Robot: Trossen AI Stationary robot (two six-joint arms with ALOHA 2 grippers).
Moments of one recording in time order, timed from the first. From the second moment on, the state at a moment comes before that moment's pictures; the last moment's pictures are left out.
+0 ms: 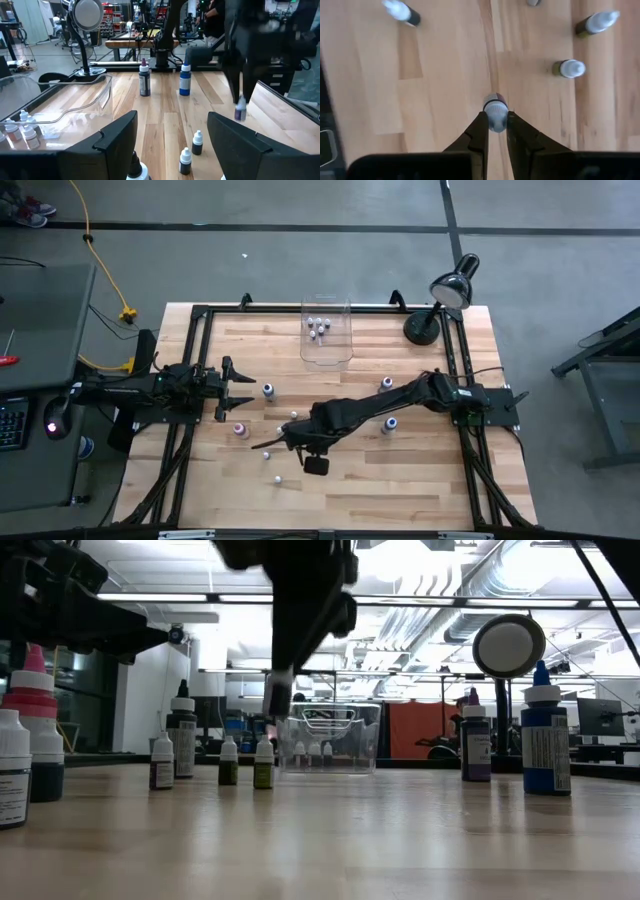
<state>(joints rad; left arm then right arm) -0.02 0.05 0.02 0.00 -0.01 0.02 0.27 2.29 2.17 -1.14 -0.01 0.42</state>
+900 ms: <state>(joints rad) -0.02 0.05 0.02 0.00 -0.01 0.02 0.11 1.96 2.17 -1.37 0.10 0.18</state>
